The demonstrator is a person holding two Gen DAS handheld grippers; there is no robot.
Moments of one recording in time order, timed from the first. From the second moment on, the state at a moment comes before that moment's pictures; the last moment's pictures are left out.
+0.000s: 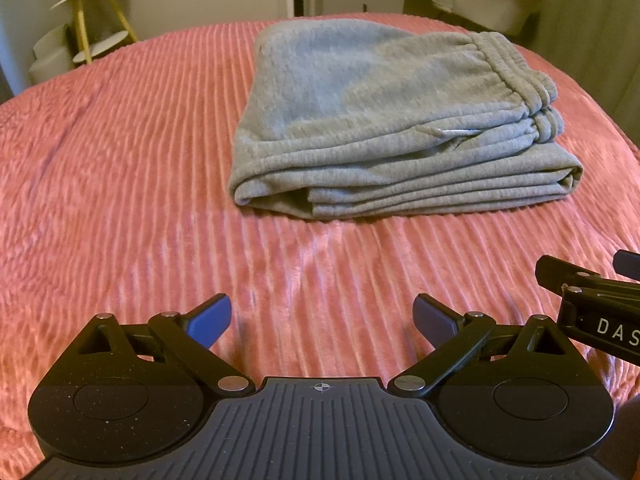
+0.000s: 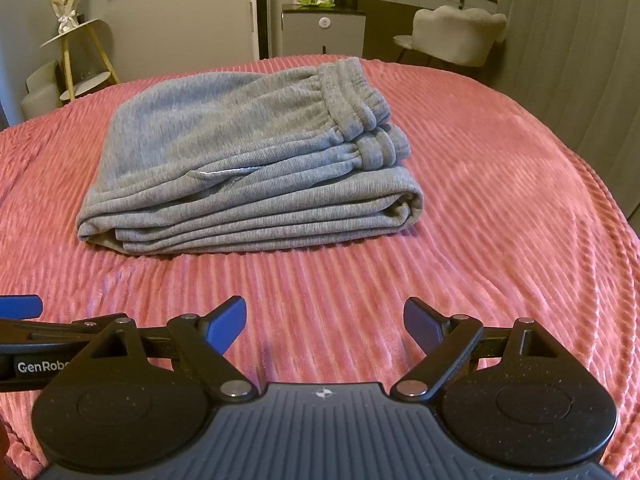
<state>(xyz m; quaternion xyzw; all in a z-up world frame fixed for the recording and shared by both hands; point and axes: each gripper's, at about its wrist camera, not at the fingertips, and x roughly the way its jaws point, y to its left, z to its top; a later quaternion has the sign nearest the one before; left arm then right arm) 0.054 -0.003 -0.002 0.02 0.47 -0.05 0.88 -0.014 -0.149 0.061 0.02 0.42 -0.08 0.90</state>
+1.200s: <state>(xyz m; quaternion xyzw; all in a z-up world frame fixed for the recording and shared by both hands) 0.054 -0.003 -0.003 0.03 0.47 -0.05 0.88 -0.013 -0.147 0.058 0.02 0.43 -0.08 0.90</state>
